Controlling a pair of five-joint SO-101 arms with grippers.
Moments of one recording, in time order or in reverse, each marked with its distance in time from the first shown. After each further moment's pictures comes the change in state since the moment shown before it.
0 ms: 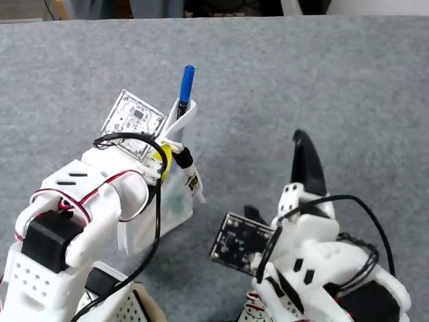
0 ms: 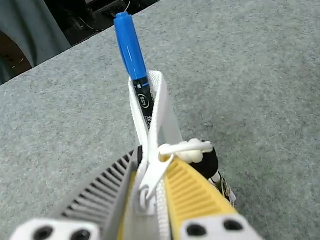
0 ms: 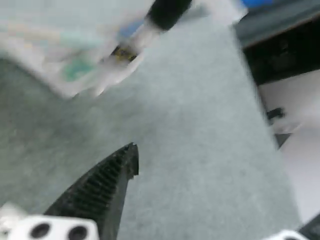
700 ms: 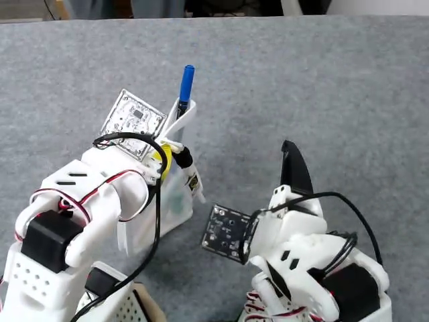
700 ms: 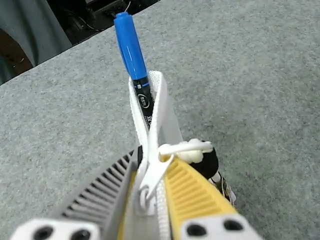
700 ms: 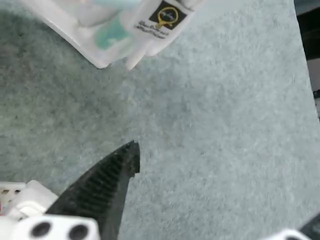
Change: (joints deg) left arm 0.0 0.1 0.0 0.0 0.0; right arm -0.1 0.0 6.9 0.4 0.0
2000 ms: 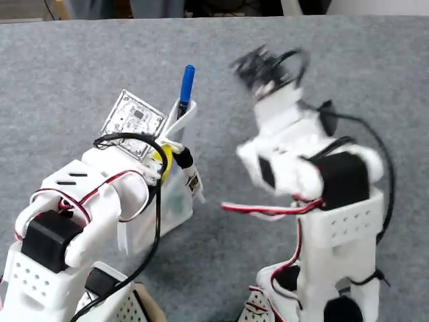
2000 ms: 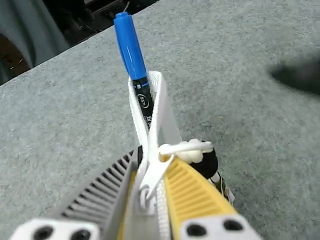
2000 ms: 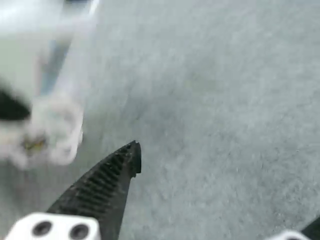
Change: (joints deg) left arm 1.5 0.0 0.0 0.0 -0.1; right arm 11.2 44.4 -44.5 0.7 -36.5
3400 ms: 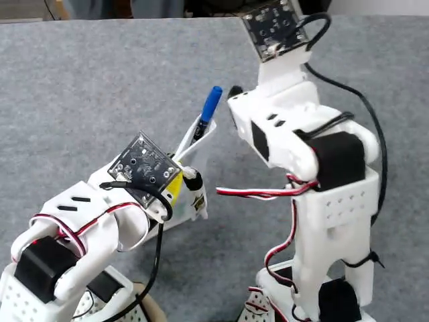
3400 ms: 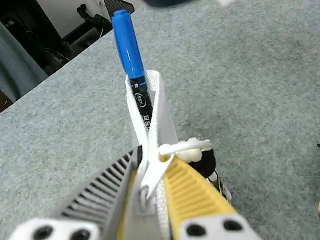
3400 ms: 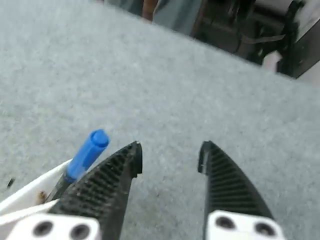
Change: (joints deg) left arm 6.9 -6.4 5.3 1.0 -5.0; right arm -0.5 5.3 -6.1 -14.9 -3.2
